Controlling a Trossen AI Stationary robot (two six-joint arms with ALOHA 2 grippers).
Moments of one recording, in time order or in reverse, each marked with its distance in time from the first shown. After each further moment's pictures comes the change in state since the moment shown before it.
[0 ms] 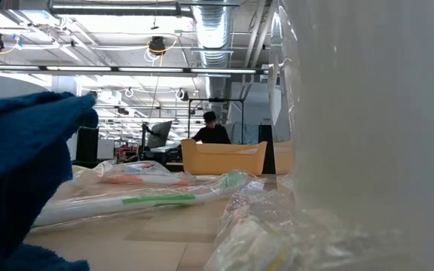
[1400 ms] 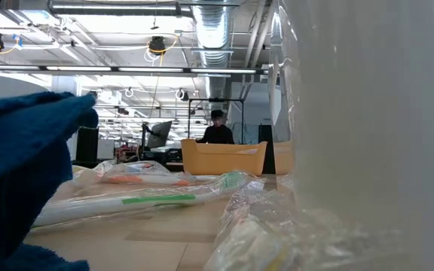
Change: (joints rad) left arm 0.000 0.000 0.000 0.000 0.000 -0.002; right arm -0.116 -0.001 -0.025 0.019 0.060 -0.265
